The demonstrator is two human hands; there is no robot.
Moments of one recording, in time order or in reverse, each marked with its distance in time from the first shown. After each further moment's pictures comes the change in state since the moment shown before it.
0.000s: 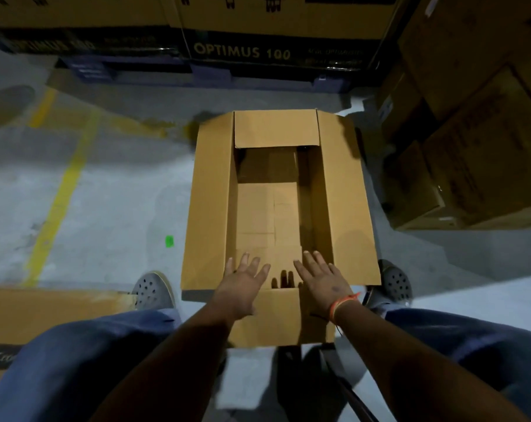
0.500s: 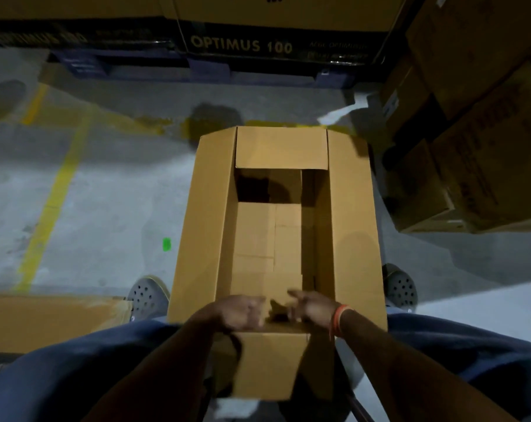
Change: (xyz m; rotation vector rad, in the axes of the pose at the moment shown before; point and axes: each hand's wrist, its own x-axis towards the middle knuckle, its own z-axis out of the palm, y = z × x) left_hand 0.012 -0.027 0.034 -1.095 -0.387 -0.043; right_hand -0.004 -0.018 -0.001 1.356 -0.356 0.074
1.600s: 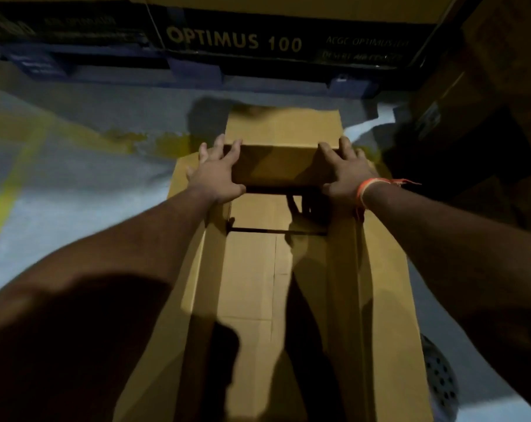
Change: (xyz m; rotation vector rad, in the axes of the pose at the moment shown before) left_hand 0.140 0.174 -0.311 0.588 0.916 0.164; right_hand 0.167 -0.236 -0.264 -0.889 0.735 -0.201
